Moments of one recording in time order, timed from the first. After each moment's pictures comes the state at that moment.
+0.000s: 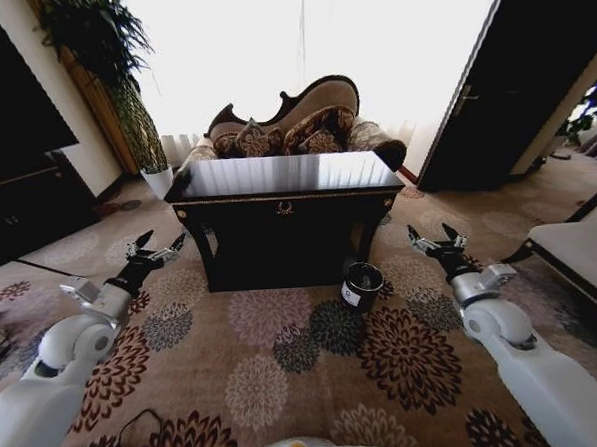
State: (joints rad) left arm 1.30 -0.74 -0.76 -1.99 -0.93 0.06 0.12; right arm -1.27 0.81 0.66 1.90 0.79 0.05 0.10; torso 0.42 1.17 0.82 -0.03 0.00
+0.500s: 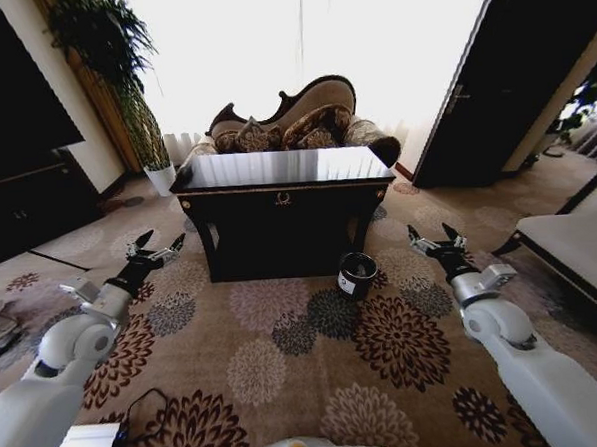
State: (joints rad) left arm 1.30 -0.74 -0.76 -1.99 -0.93 0.06 0.12; right arm -1.27 0.81 0.66 1.90 0.79 0.05 0.10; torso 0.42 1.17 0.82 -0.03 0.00
